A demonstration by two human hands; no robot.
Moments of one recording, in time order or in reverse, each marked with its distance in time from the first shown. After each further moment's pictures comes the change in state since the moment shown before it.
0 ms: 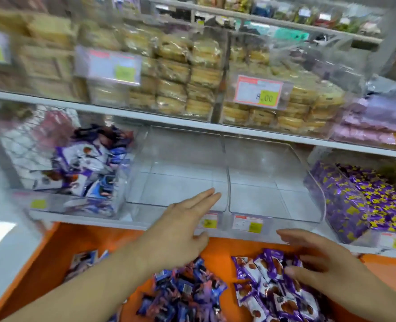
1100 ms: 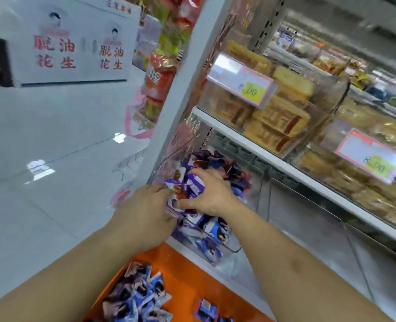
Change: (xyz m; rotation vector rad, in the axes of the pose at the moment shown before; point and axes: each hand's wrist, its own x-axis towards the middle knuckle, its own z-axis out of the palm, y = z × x) left_hand -0.120 -0.253 -0.138 0.123 0.305 -0.638; right_hand 0.299 -0.331 0.338 -0.536 -0.305 -0.313
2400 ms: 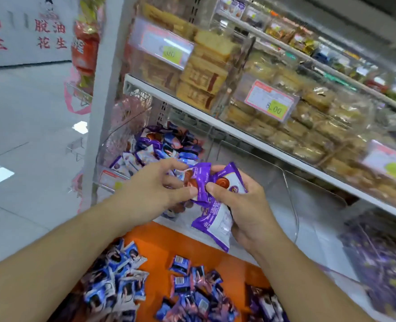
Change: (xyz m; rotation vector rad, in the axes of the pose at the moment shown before) left_hand -0.047 0.114 -0.012 -0.914 -0.289 0.052; right_hand -0.208 0.049 -0.039 1.249 0.352 0.170
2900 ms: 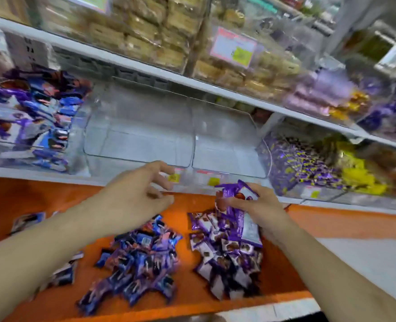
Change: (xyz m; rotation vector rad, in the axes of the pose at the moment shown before) left_hand -0.026 -0.013 0.208 0.345 -0.312 0.072; right_hand -0.144 0.076 -0.284 -0.261 0.406 0.204
